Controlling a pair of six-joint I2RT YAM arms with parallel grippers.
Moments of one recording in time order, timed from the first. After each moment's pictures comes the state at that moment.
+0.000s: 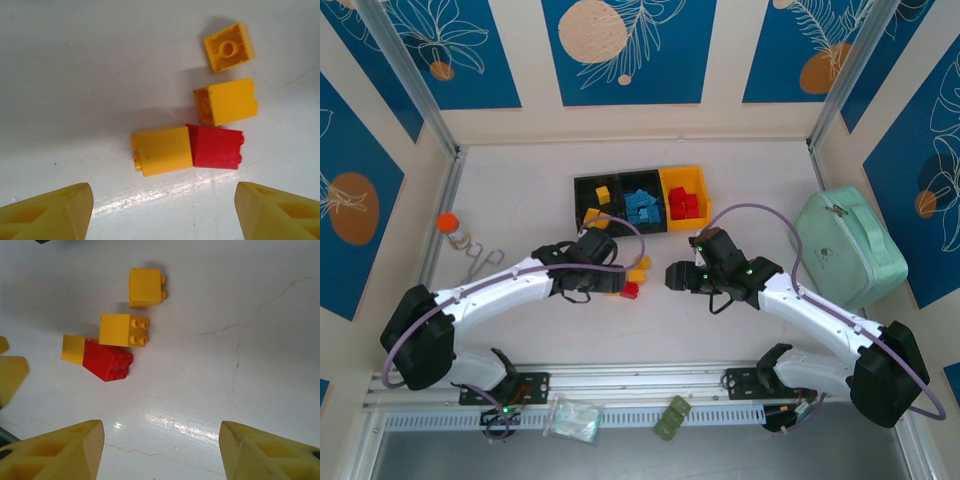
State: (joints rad) left arm -0.81 1.39 0.92 -0.63 -0.09 -0.69; right arm 0.66 1.10 0.72 -0.54 -0.15 0.69
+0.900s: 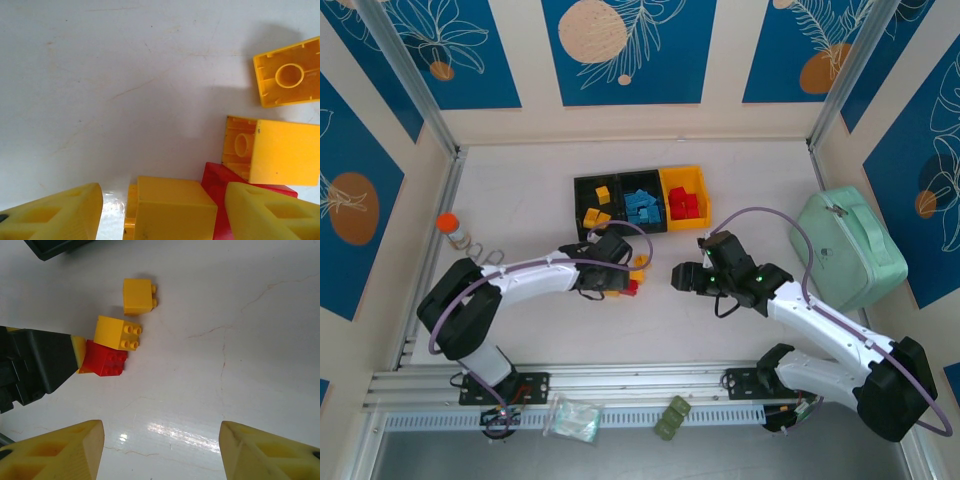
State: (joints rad) left arm -0.81 1.62 0.94 -0.50 -0.15 -0.77; right arm 0.64 1.02 0.67 -0.54 -0.13 0.71
